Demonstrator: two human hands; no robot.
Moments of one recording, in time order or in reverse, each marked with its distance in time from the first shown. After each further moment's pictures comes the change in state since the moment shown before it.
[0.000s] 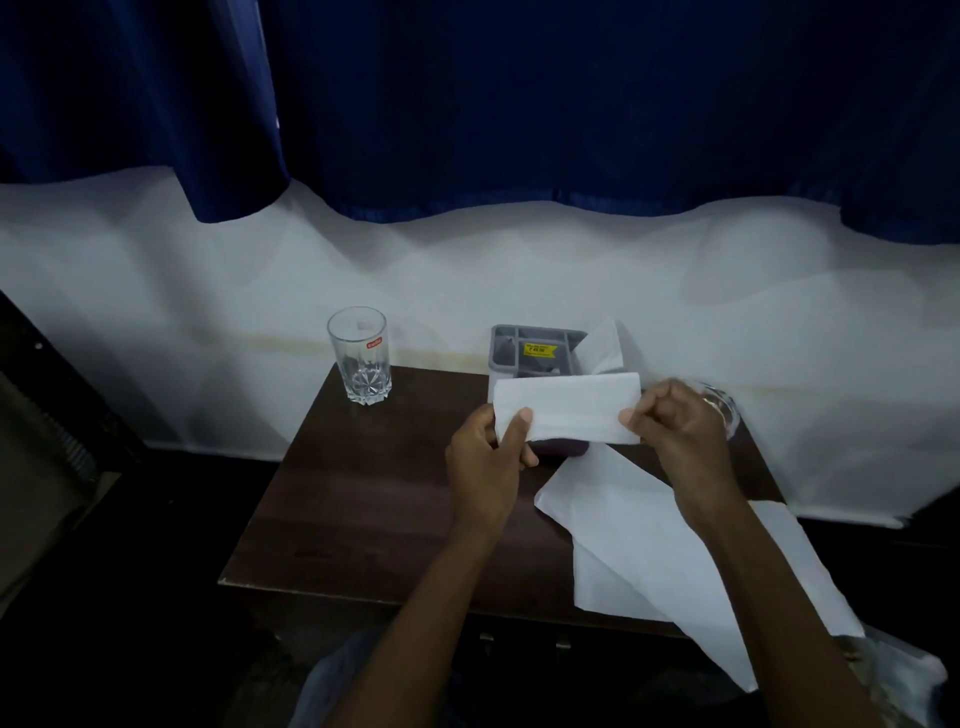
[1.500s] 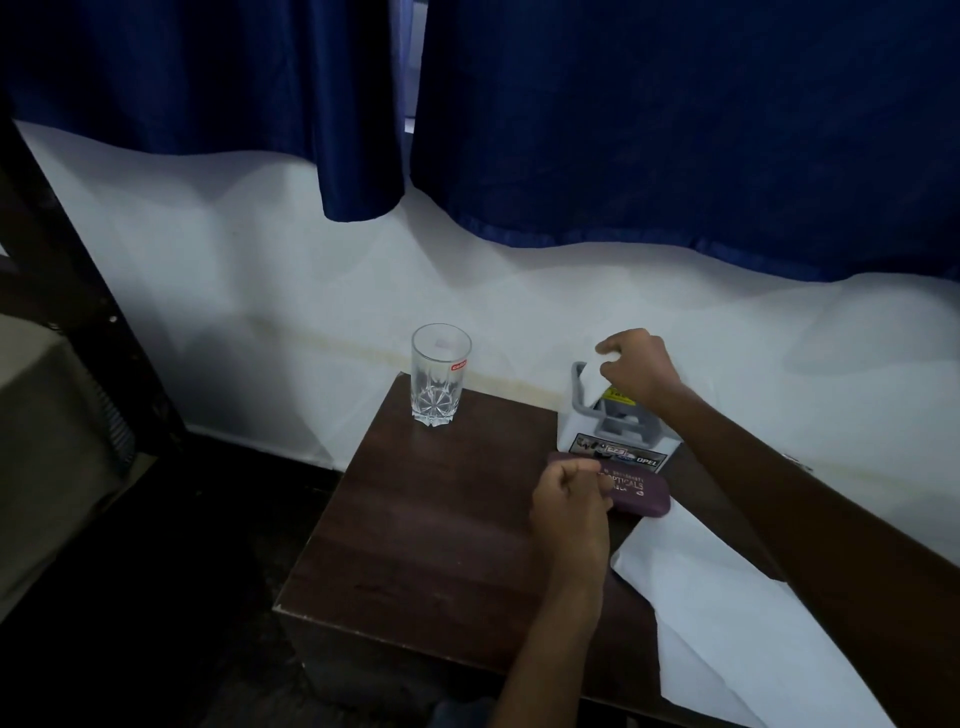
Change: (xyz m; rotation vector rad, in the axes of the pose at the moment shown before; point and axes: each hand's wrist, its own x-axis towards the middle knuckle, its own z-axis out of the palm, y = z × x) left_hand 0.009 0.011 -0.013 -0.350 0.059 -0.428; right_hand 0.126 -0.030 0.137 -0.937 -0.243 -0.121
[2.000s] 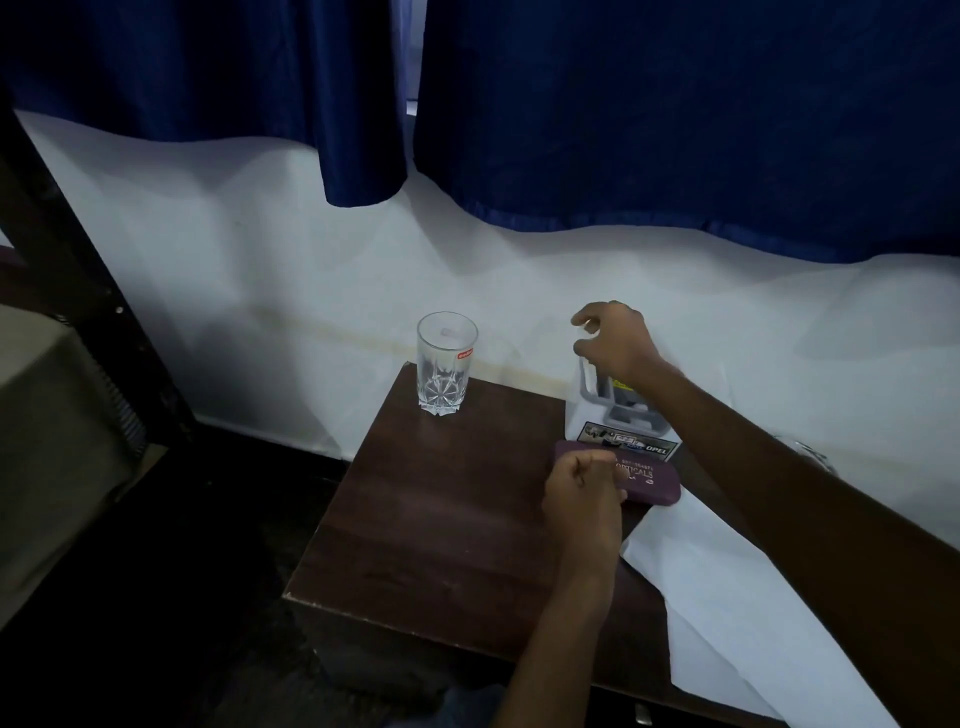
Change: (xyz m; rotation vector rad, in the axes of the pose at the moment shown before) left_hand 0.005 -0.007 0.002 0.006 -0.021 -0.019; right_hand 0.006 -0.025 0.011 0.037 0.012 -0.133
